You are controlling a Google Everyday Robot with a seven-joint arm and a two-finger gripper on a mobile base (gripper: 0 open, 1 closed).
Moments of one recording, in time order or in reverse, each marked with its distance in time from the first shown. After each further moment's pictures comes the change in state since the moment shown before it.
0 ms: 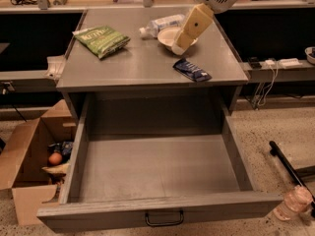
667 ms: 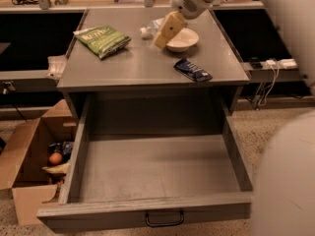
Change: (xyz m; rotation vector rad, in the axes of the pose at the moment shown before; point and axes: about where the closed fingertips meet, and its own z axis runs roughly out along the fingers) arm -0.031 -0.037 0.078 -0.039 -0.097 -0.021
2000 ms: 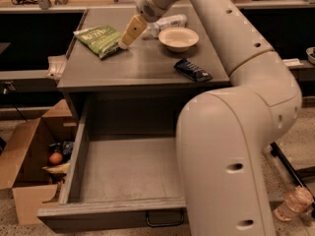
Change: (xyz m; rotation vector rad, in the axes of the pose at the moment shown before) arm -0.057 -0.049 0.118 -0.010 -0.063 0.033
